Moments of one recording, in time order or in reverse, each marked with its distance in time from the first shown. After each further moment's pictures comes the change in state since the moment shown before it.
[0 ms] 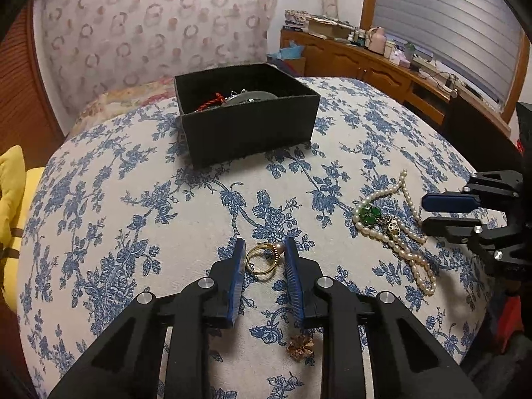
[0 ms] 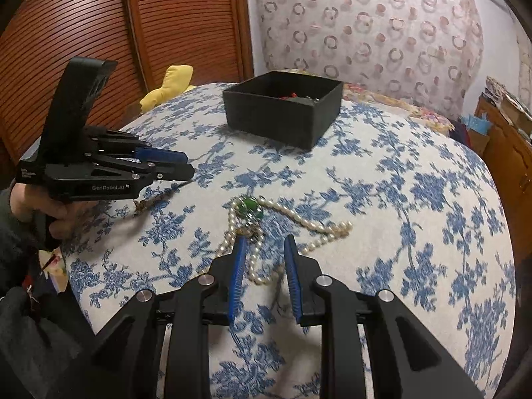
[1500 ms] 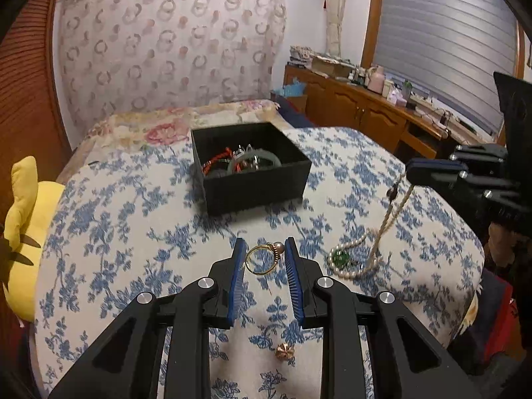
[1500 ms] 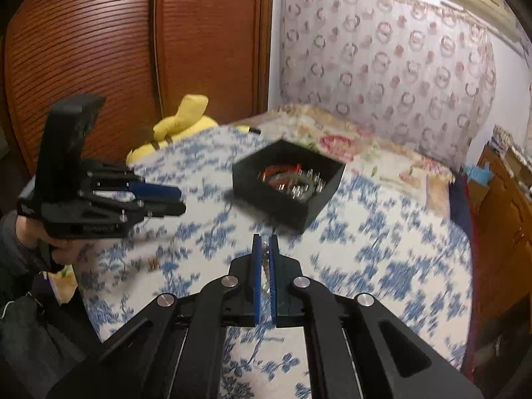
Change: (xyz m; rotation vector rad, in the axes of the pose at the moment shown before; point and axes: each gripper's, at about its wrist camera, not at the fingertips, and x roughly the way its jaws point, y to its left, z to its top) left arm -0.052 0.003 0.018 -0.052 -0.160 -0.011; right arm -0.053 -0.001 0.070 -0.124 -0.129 -0.011
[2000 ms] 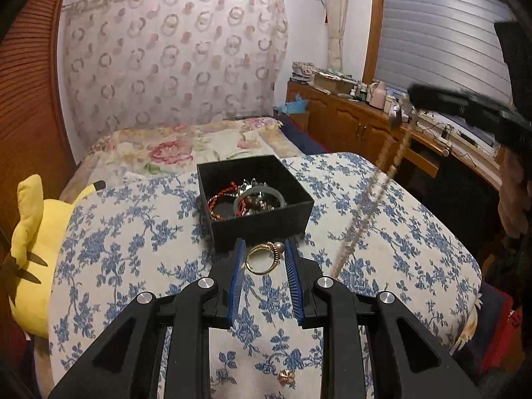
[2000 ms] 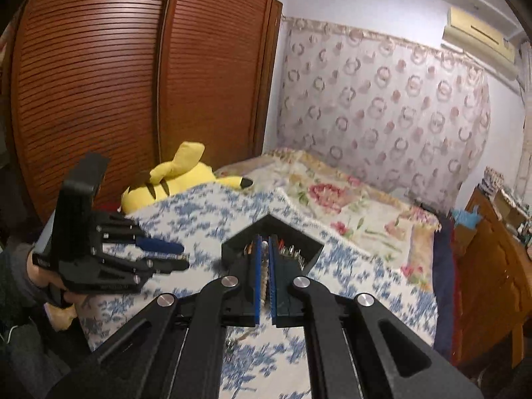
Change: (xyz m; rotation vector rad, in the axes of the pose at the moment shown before) left arm -0.011 0.002 0.029 0.002 -0.065 0.013; right arm -0.040 -0.005 0.079 -0.078 -0.153 -0.045
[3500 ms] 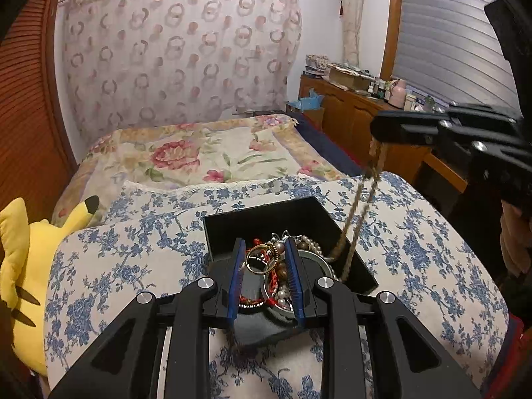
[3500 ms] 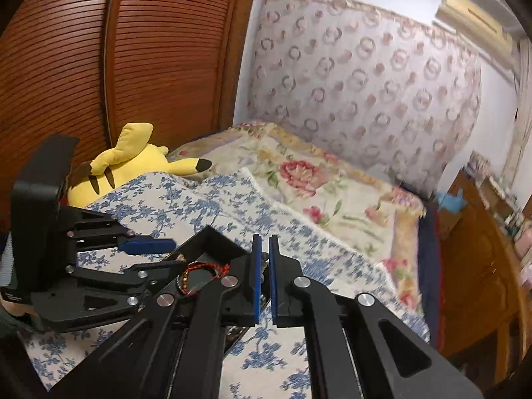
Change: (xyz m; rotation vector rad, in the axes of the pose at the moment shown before) left arm 0.108 0.035 0.072 -0.014 0.043 0.041; right arm 0.143 -0.056 0.035 0.044 0.161 -0.108
